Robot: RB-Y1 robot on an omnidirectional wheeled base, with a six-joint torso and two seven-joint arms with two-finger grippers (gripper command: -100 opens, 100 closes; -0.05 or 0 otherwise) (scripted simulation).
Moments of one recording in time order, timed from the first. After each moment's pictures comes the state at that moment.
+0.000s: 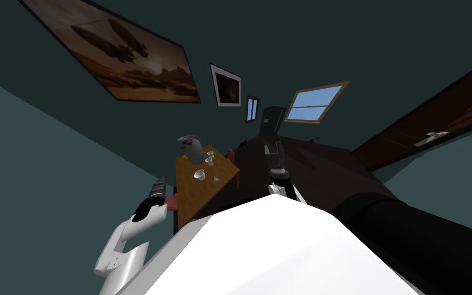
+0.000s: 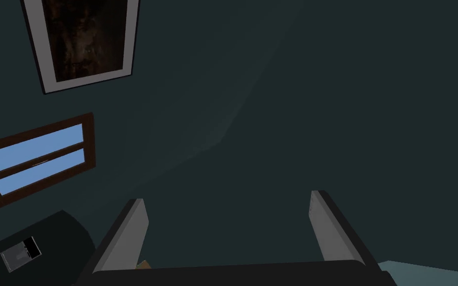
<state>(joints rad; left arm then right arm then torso) 0.24 0.33 0.40 -1.80 -0.06 0.40 -0.01 0.55 -0.04 0.00 -2.27 0.01 -0.63 -0.16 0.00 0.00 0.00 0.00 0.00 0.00</state>
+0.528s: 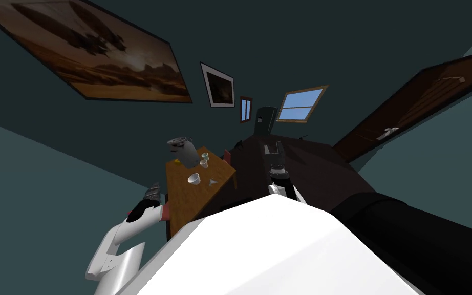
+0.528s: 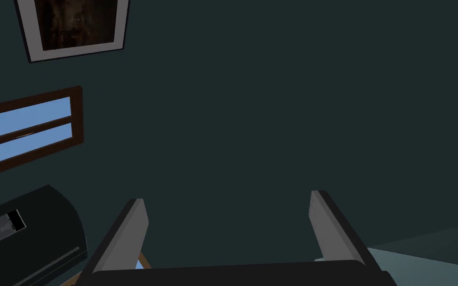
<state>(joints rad) 0.22 0.33 0.46 -1.75 -0.06 0.54 0.00 0.55 -0.04 0.00 -2.27 0.01 -0.63 -0.16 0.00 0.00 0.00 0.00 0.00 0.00</state>
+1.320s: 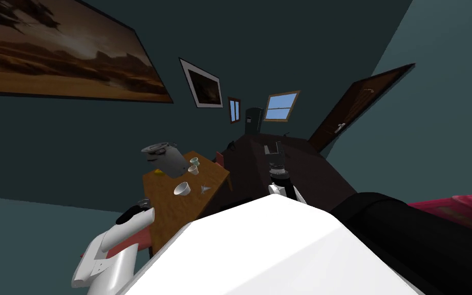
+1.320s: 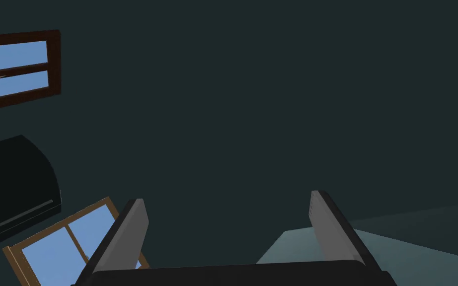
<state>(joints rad) 0.17 0.34 0.58 -1.63 -0.06 0.76 0.02 0.55 -0.04 0.00 -2.27 0.01 -0.63 -0.16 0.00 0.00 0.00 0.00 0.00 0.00</state>
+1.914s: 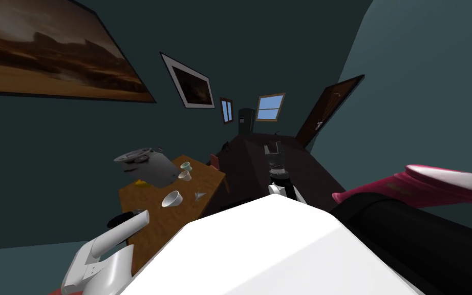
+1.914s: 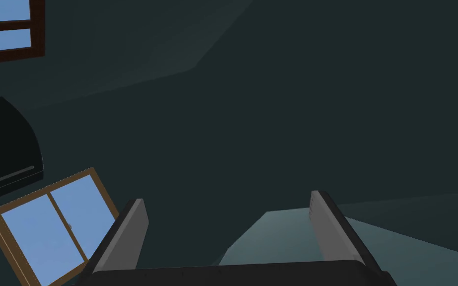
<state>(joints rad) 0.12 0.35 0.66 -1.54 -0.05 0.93 0.03 0.55 -0.04 0.00 -2.27 0.01 -0.63 -0.16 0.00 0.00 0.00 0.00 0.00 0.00</state>
